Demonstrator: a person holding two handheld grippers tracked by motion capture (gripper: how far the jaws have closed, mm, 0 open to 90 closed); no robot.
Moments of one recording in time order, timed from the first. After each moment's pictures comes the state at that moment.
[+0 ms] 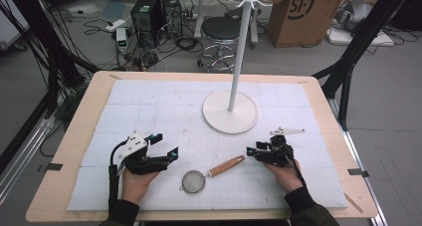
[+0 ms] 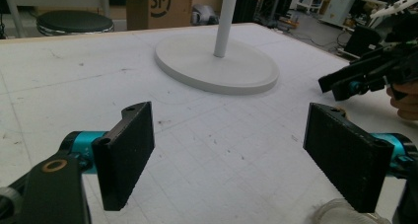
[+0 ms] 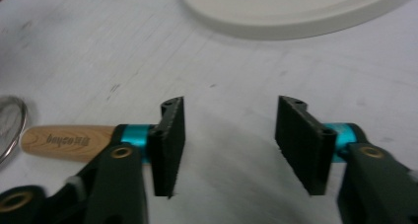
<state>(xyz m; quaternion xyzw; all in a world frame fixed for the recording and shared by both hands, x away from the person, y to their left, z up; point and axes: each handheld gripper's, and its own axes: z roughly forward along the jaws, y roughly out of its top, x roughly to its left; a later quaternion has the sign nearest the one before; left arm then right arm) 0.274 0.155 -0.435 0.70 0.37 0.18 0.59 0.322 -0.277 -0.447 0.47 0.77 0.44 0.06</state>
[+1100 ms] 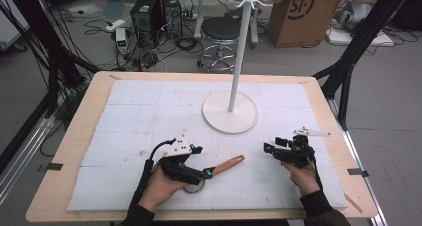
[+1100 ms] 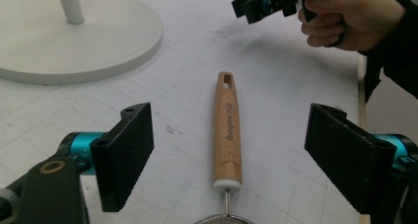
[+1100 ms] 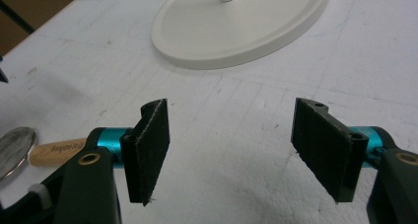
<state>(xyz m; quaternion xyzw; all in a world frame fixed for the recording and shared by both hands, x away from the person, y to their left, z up) 0.272 0.059 -0.418 0.81 0.25 0.06 0.53 0.310 -0.322 -0.434 0.49 0.72 0.48 0.09</state>
